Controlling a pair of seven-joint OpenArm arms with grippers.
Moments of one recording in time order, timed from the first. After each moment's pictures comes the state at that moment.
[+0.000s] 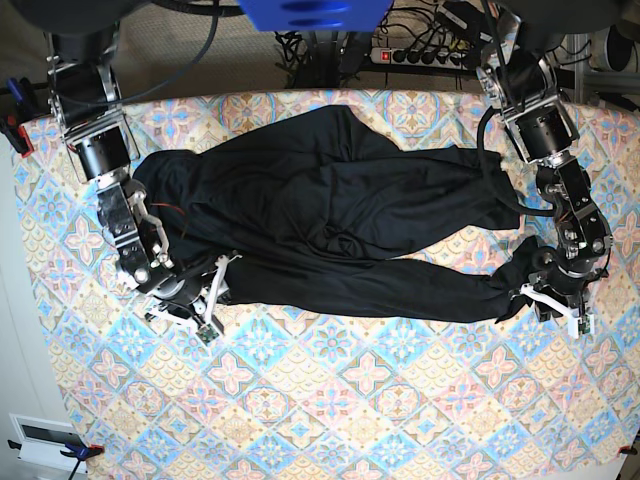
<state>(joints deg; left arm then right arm) -18.3 -15.0 -26.6 72.4 -8.7 -19.3 38.6 26.0 26.5 -28.4 71.7 21.8 16.8 -43.9</state>
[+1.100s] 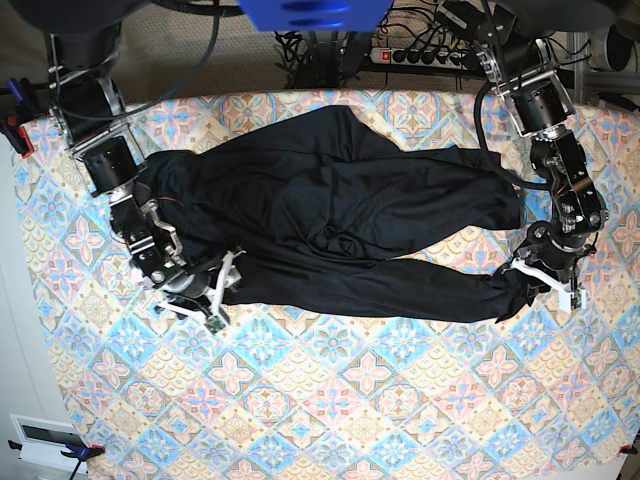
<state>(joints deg) -11.5 -14.7 -26.4 76.6 -16.3 -19.5 41.7 28.8 23.8 -34.8 60.2 21.8 16.4 -34.4</state>
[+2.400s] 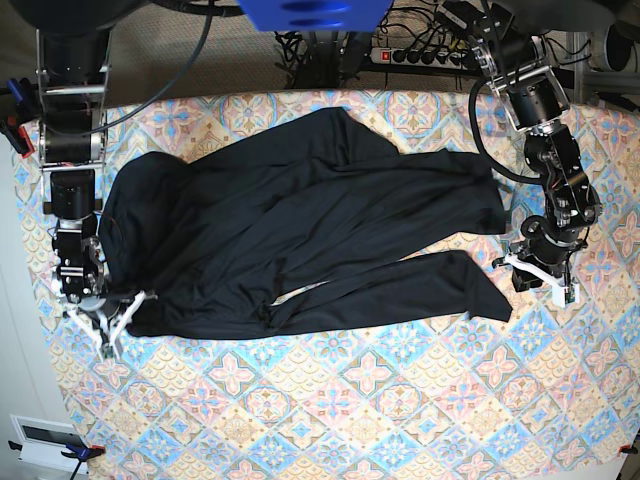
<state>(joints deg) -10.4 -13.6 -26.3 76.8 -18.5 -19.7 41.7 37.8 25.8 -8.1 34.3 5.5 22.6 -21.8</state>
